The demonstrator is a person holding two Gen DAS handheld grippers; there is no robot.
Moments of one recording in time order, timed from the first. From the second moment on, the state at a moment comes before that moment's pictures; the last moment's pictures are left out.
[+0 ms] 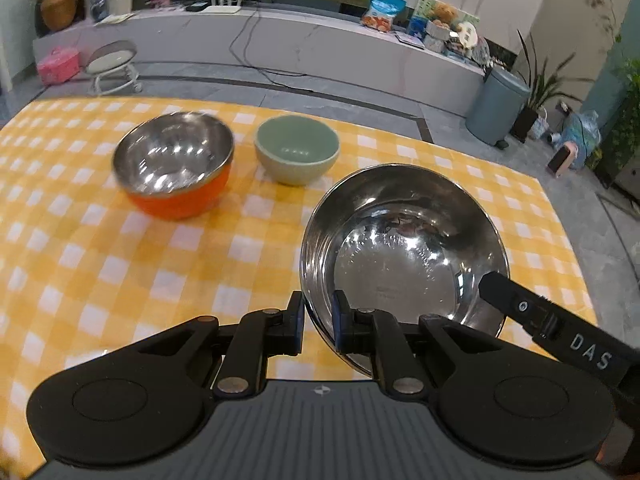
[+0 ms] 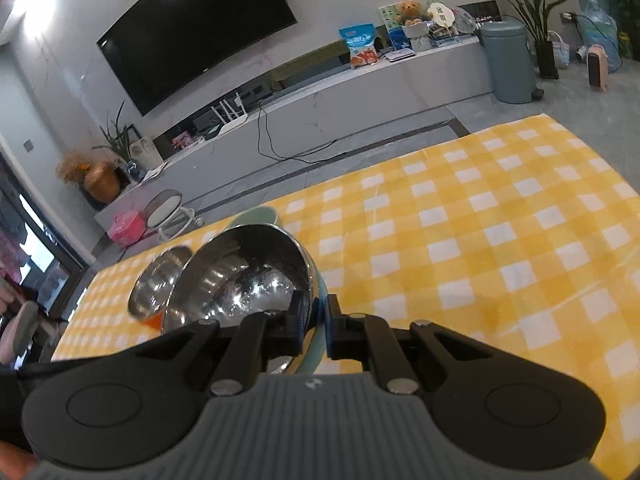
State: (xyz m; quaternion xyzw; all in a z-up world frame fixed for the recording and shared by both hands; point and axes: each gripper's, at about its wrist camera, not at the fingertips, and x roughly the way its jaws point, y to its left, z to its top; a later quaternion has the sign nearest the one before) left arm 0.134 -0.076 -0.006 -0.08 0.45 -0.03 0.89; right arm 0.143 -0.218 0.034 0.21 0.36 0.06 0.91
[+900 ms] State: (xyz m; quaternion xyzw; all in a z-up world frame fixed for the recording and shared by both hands) left arm 0.049 -0.054 -0.039 -0.15 0.48 -0.06 0.86; right arm 0.026 -0.218 0.025 0.24 0.39 0.03 0.89
